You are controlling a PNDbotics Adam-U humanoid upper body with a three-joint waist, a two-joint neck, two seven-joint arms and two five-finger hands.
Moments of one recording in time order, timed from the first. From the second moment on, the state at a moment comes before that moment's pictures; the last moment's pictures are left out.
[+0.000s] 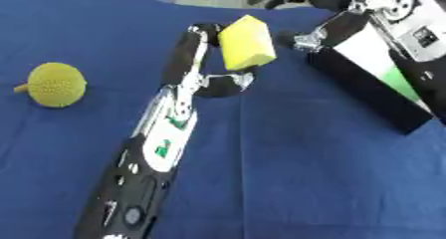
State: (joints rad) left arm -0.92 -0.21 -0.20 -1.18 -0.79 0.08 0.09; right arm -0.94 -0.66 0.28 -1.34 0.00 -0.44 0.74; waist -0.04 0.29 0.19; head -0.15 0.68
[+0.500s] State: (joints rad) left arm -0.91 -0.21 -0.22 -1.23 -0.76 0.08 0.09; right arm -0.94 -0.65 0.29 -1.34 0.02 -0.45 0.73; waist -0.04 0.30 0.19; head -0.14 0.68
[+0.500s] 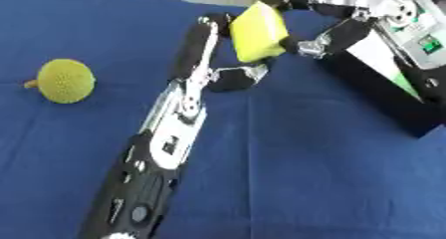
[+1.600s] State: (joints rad) left arm -0.90 -0.20 -0.22 -1.27 -0.74 0.06 0.03; right arm -0.93 -0.65 0.29 -1.33 0.02 -0.47 0.71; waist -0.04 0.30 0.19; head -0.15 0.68
